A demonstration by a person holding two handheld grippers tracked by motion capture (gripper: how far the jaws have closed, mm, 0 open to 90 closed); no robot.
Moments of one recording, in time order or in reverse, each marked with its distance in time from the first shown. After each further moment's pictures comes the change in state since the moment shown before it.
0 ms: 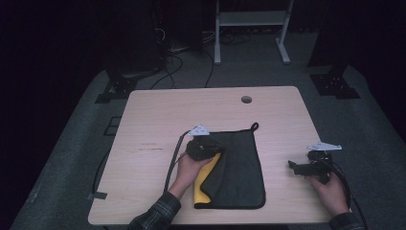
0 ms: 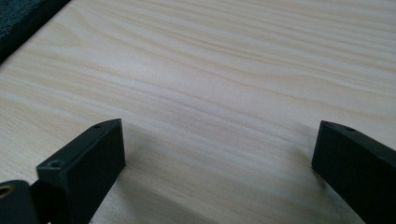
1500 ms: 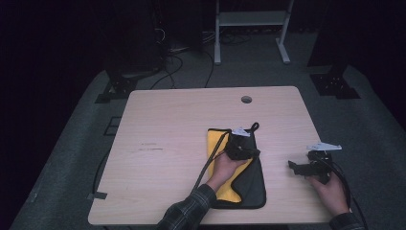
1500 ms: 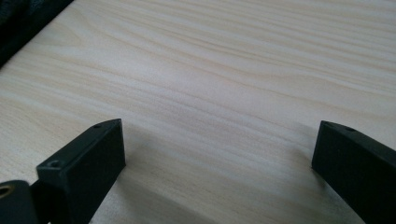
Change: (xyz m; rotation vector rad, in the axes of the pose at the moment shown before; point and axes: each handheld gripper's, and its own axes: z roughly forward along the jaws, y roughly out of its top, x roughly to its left) left arm -0.025 0.011 0.115 0.140 -0.064 -0.004; right arm 0.000 0.000 0.000 0.001 0.002 -0.001
